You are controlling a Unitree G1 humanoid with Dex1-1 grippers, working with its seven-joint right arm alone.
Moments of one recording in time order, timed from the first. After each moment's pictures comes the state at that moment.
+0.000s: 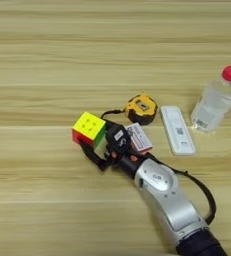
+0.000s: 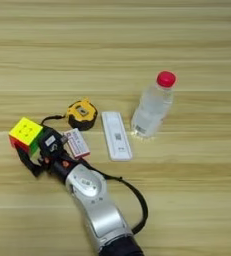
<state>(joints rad) -0.04 -0.05 0.32 0.20 -0.02 -0.14 0.42</state>
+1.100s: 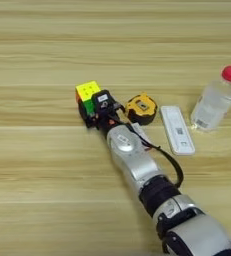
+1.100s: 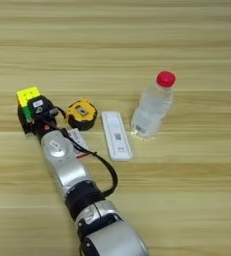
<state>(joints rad) -0.45 0.16 0.24 0.75 -0.06 -0.19 -0.01</state>
